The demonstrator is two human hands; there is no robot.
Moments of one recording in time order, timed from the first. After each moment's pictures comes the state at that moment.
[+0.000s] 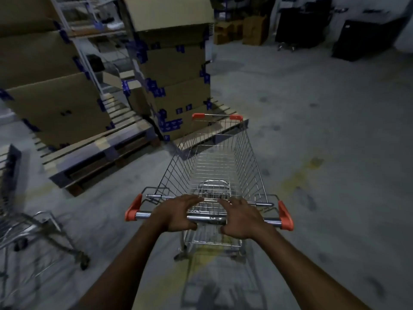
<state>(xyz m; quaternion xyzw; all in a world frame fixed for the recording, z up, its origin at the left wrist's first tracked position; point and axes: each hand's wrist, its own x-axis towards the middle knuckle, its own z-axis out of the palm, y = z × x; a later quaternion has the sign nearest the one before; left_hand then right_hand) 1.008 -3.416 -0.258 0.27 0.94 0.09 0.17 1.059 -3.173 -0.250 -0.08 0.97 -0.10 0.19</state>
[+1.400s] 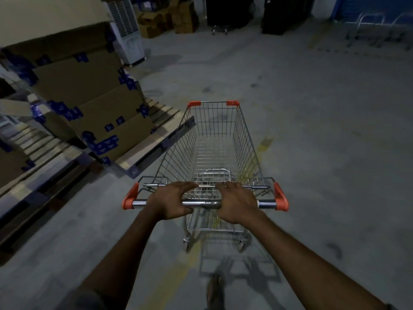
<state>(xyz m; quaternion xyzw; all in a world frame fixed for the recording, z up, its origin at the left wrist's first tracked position) 0.863 -3.129 -0.258 0.39 0.91 0.05 0.12 0.978 -2.916 -0.258 0.07 0.98 -0.14 0.10</state>
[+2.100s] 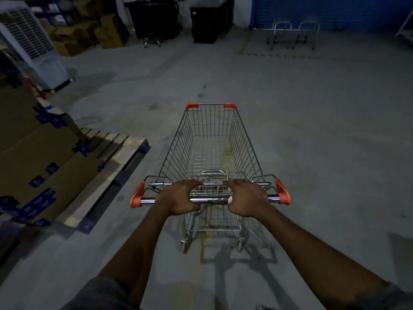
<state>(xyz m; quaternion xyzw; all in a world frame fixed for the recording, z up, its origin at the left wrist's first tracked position) 0.670 -2.956 -0.263 0.52 0.84 0.06 0.14 0.856 -2.781 -0.253 0.23 0.96 -0.12 0.07</state>
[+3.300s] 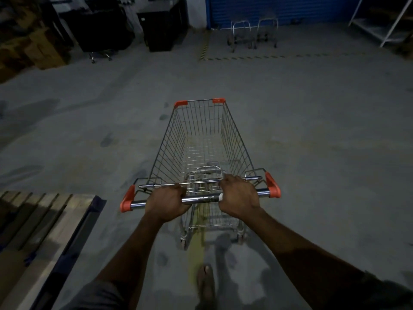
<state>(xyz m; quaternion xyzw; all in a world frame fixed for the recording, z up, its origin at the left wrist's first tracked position) 0.400 -2.486 -0.286 0.59 0.80 0.04 -0.05 0.605 -2.338 -0.274 0.31 0.95 -0.07 -0.02</state>
